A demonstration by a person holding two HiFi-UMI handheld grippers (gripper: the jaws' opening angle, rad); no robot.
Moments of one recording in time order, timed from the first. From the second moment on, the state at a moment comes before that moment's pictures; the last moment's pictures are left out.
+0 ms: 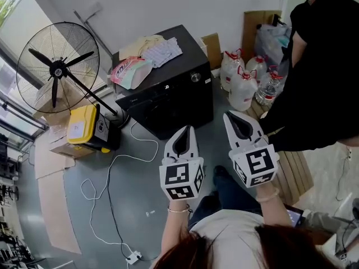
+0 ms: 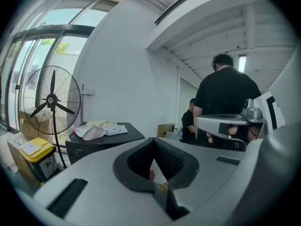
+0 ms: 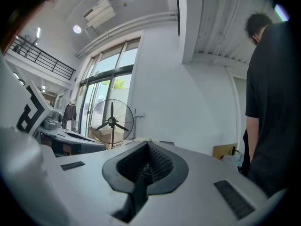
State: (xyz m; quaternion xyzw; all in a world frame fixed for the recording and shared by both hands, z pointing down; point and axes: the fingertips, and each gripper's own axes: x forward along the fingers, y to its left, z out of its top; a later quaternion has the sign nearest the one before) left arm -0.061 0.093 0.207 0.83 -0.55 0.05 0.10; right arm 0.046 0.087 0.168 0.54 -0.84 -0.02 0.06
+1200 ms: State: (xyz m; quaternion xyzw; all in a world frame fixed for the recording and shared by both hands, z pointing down) left arm -0.044 -0.093 0.262 0.80 -0.59 0.07 0.12; right arm 0.079 -0.118 0.246 0.50 -0.86 0.00 0.11
